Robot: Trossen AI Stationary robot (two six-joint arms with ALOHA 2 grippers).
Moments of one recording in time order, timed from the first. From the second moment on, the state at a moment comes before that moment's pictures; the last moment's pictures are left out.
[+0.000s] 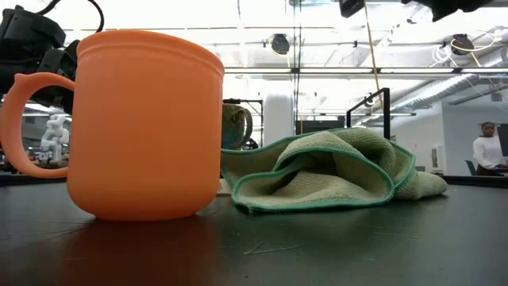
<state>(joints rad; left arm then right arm) 0.32 0.26 0.01 0.04 0.20 -0.09 -0.04 0.97 0.63 0.36 -0.50 0.09</state>
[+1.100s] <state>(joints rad) 0.32 0.25 0.01 0.04 0.19 -0.11 0.17 1.53 1.04 0.21 -0.36 0.04</state>
